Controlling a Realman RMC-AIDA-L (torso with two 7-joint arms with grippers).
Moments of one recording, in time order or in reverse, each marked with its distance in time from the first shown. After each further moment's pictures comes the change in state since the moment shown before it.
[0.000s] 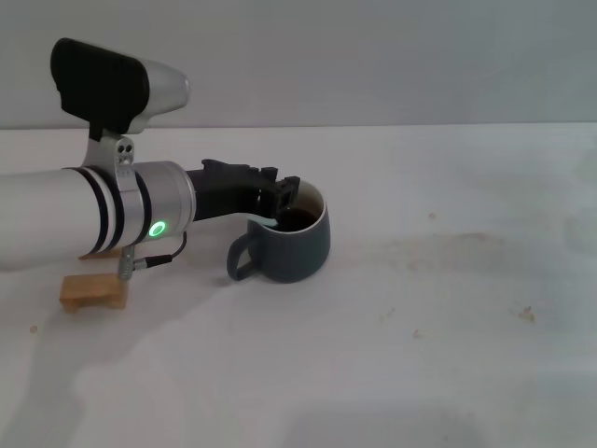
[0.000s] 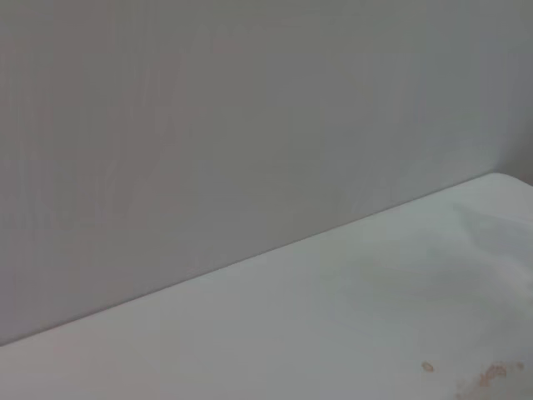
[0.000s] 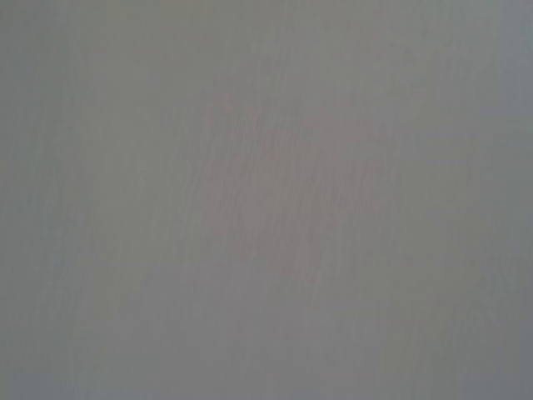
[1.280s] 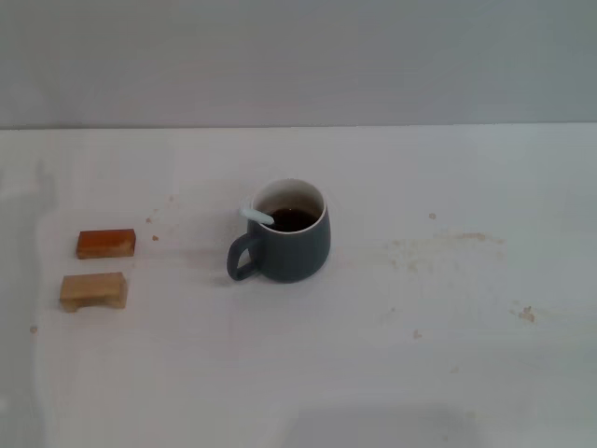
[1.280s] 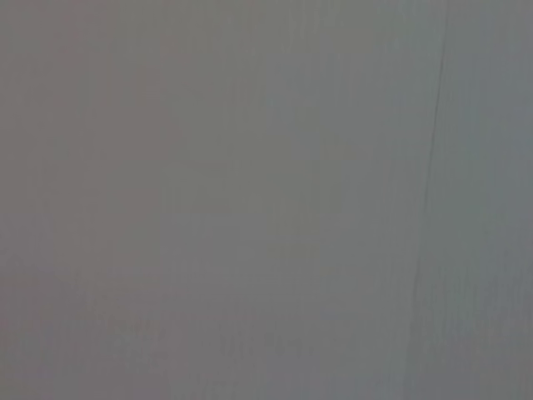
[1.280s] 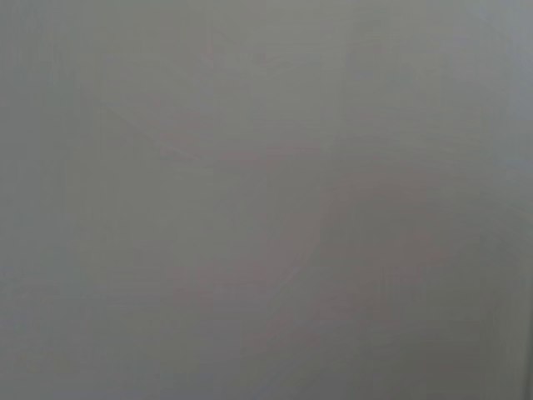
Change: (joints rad) left arm 0.271 0.006 0.029 0.234 0.059 1.227 -0.178; right arm -0.288 -0.042 0.419 0.165 0.002 -0.016 -0.001
